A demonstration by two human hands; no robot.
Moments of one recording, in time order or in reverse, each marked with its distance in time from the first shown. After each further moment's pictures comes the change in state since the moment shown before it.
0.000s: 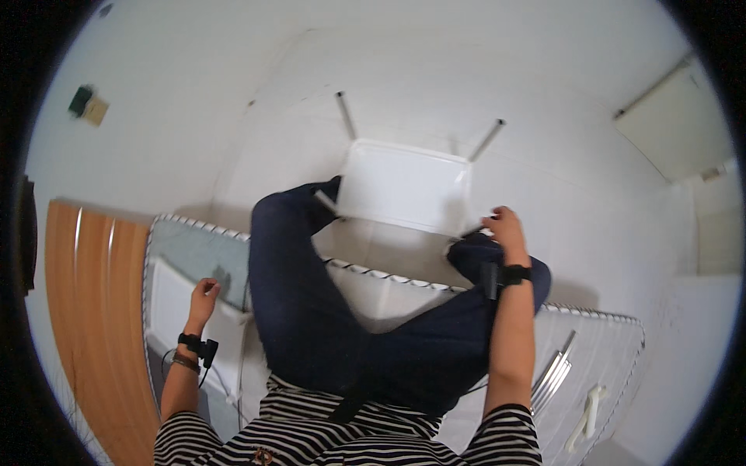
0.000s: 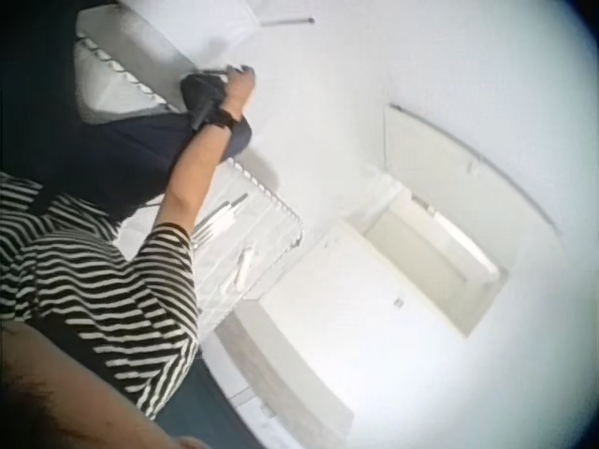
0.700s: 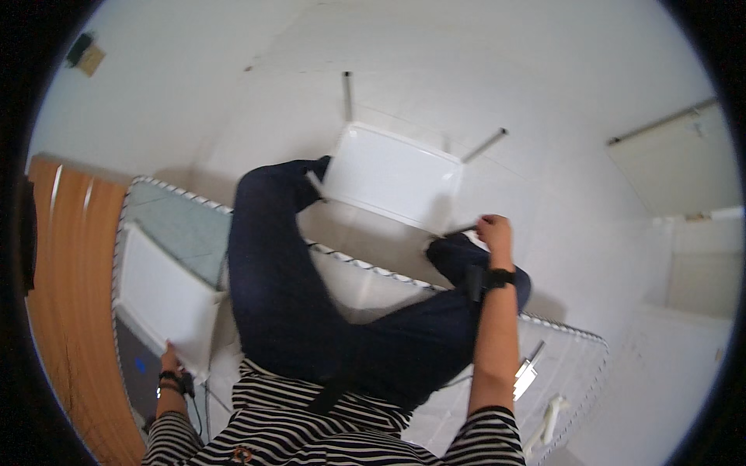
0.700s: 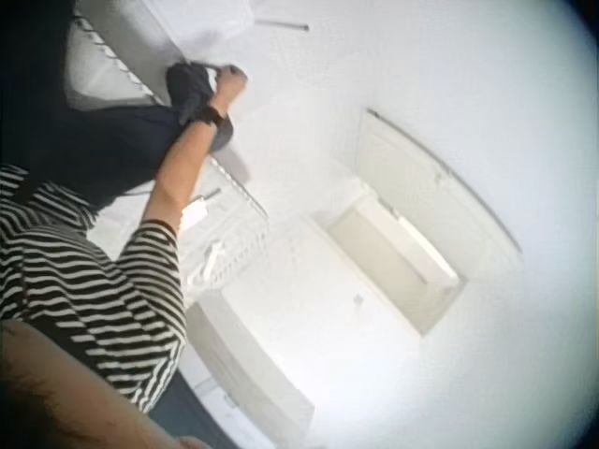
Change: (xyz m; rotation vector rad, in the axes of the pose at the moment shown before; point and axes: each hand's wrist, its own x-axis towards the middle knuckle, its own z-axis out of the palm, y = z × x) left_hand -0.220 -0.226 -0.040 -0.224 0.262 -1.296; right_hand 0.015 0.010 -0.001 -0.058 -0.014 0.044
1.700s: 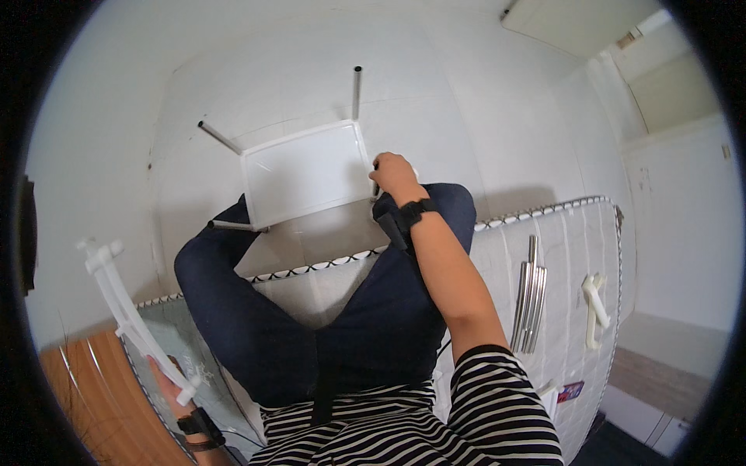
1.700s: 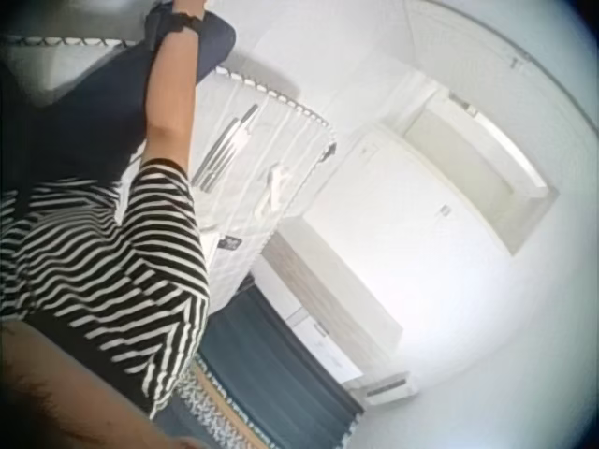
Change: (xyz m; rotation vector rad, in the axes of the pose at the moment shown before) left_hand -0.261 0.229 0.073 -0.299 -0.523 1.039; right_hand -0.030 -0.021 0.013 -0.253 0.149 -0.248
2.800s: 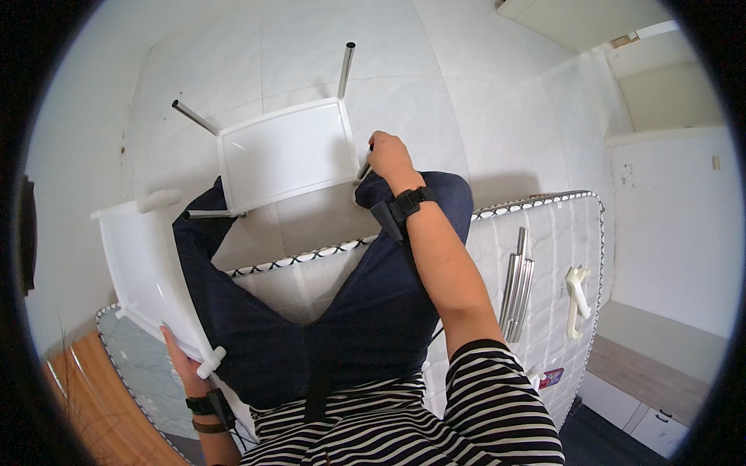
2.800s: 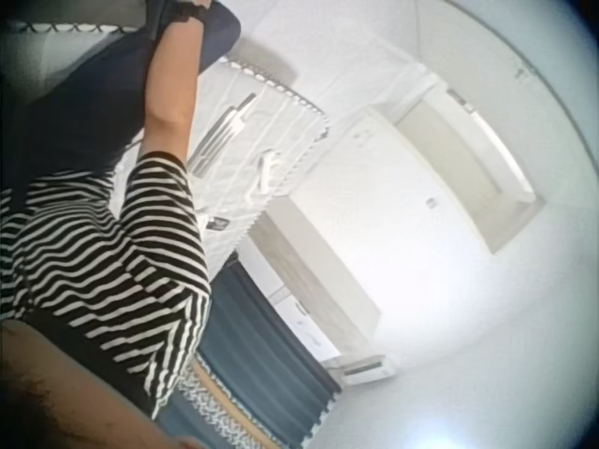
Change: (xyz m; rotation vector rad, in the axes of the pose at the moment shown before) left_hand 0.002 0.011 0.137 -0.620 -0.078 -0.442; right_hand 0.007 -0.002 -0.006 -0.107 0.042 0.159
